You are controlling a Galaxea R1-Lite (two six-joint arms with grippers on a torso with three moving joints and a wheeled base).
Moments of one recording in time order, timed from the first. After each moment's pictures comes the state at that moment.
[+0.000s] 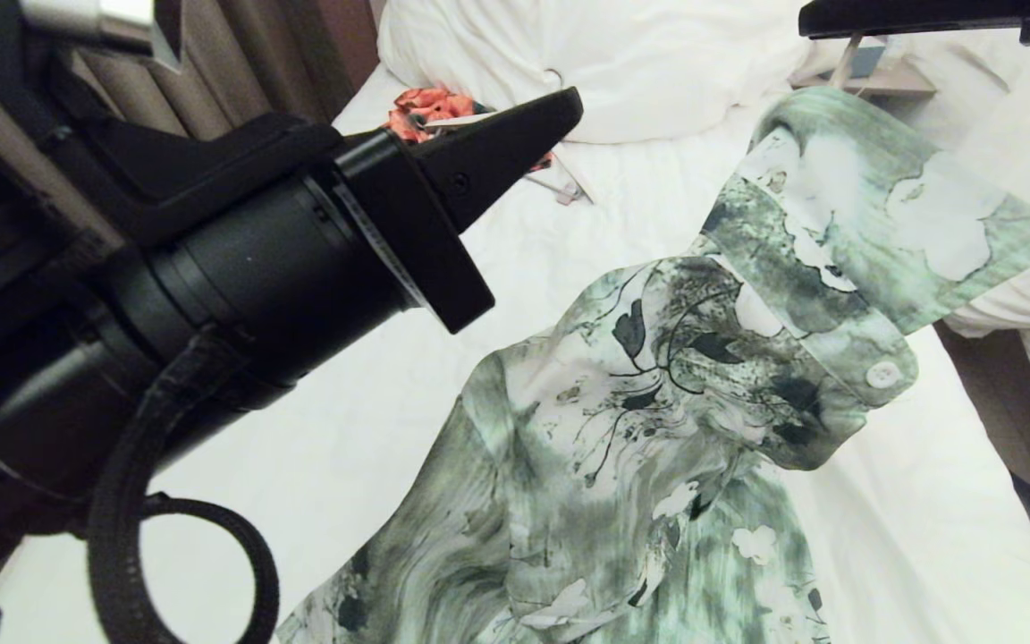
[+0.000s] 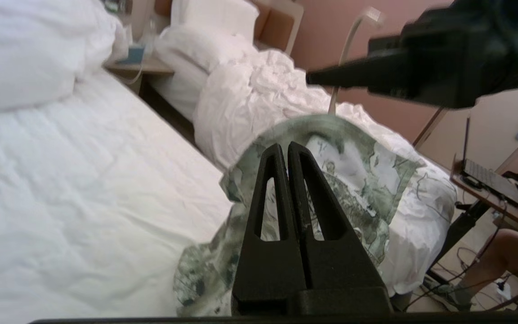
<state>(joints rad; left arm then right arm) -0.94 1.42 -0.87 -0.95 -0.09 -0.08 0.74 1.49 -1.93 0.54 -0.03 0.01</state>
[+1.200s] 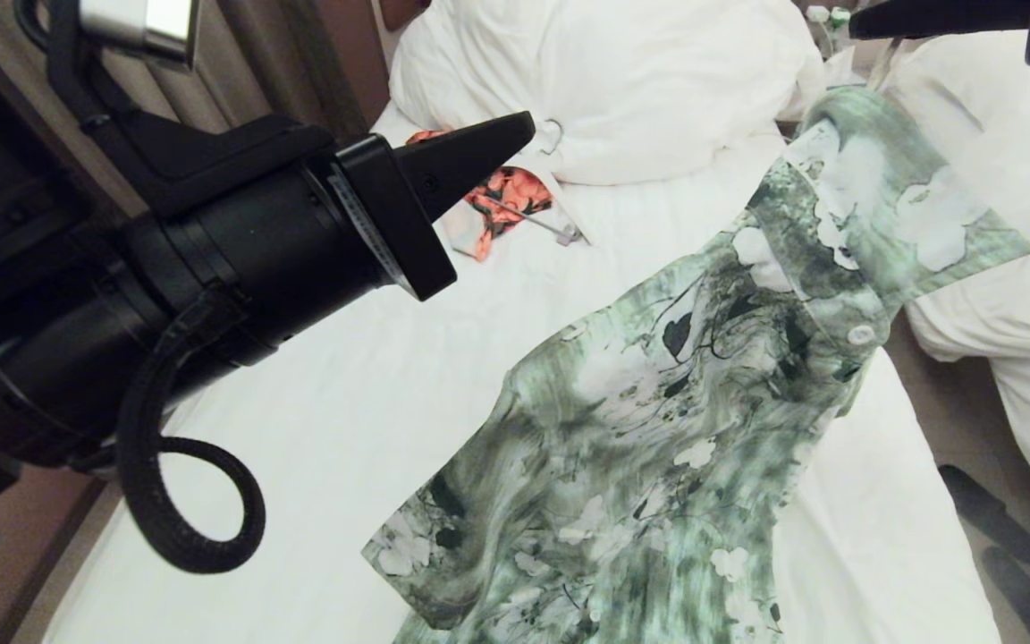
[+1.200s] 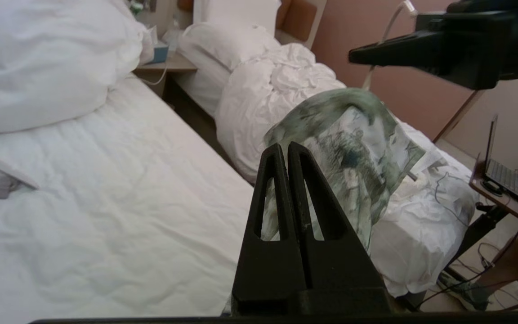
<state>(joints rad) -0.83 1.42 -0.92 -0.82 -0.13 -0.07 0.60 1.49 -1.93 0.53 -0.03 -0.09</state>
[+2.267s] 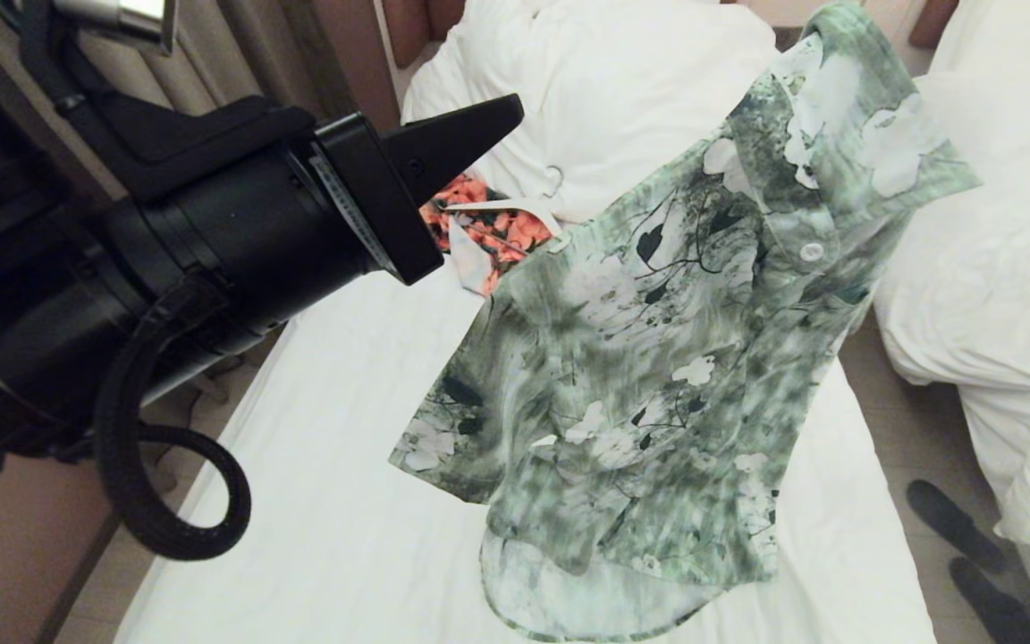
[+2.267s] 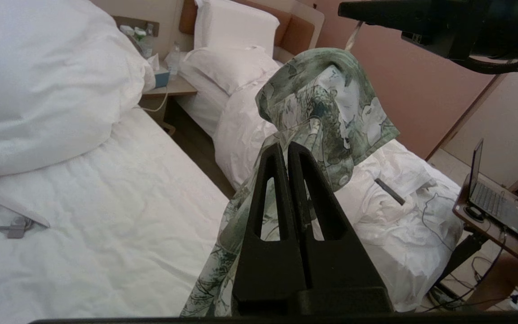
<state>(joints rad) -0.82 1.41 -0.93 -0.82 -0.13 -0.07 0.58 1.52 -1.94 0.32 -0.03 -0.16</state>
